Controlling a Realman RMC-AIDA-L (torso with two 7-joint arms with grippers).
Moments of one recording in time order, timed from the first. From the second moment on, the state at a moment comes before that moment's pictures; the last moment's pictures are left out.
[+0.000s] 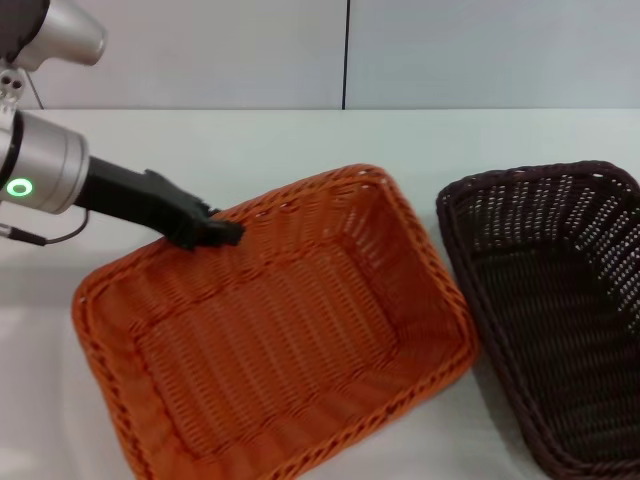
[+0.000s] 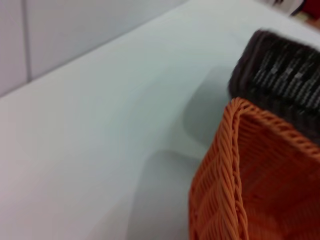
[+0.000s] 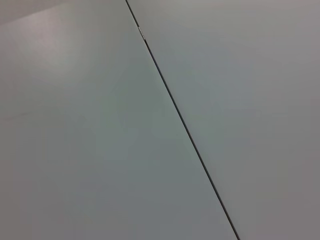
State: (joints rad) left arm -0.69 -2.06 0.90 1.16 2.38 1.62 -2.13; right arm 0.52 2.07 -0.01 -0.09 -1.13 -1.61 0.63
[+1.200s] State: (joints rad) left arm -0.66 -2.05 0.96 1.08 2.25 1.42 -2.26; right arm 0.53 2.07 0.00 -0.09 -1.13 -1.58 0.63
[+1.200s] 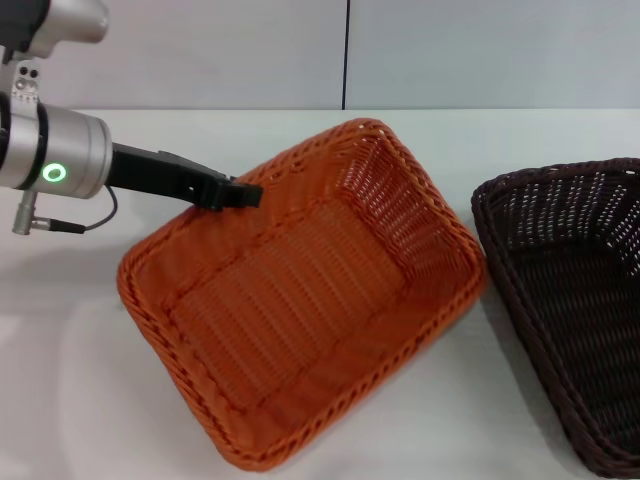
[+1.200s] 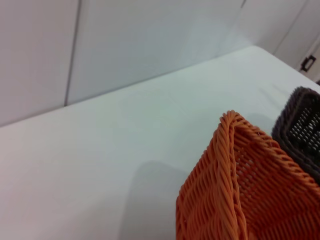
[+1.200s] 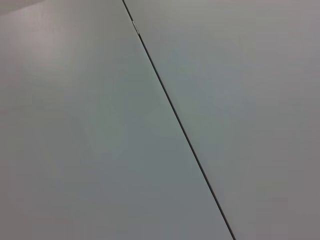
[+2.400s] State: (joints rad) left arm -0.65 -2.05 0.91 1.08 2.26 1.46 -2.21; right arm 0.53 2.07 0.02 -0.09 -1.13 -1.57 0.64
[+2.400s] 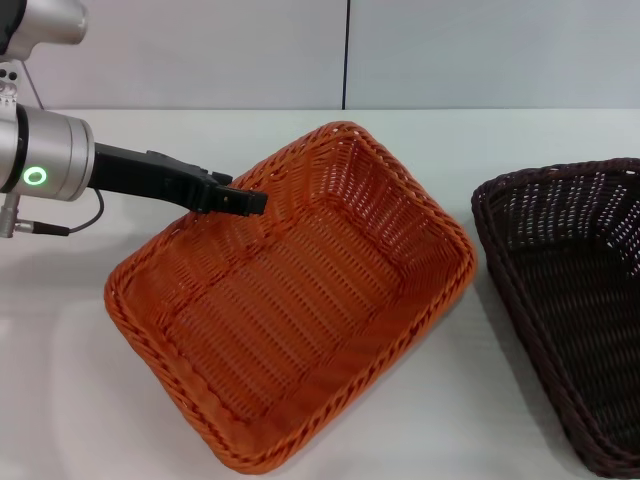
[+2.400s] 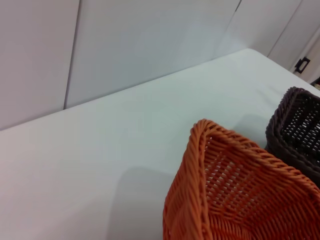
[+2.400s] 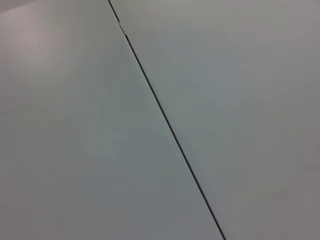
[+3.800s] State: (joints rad) left arm -0.44 -2.06 0.86 1.04 1.59 1.45 -1.91; right arm 0.65 1.76 -0.47 -0.76 -1.79 -1.33 1.52
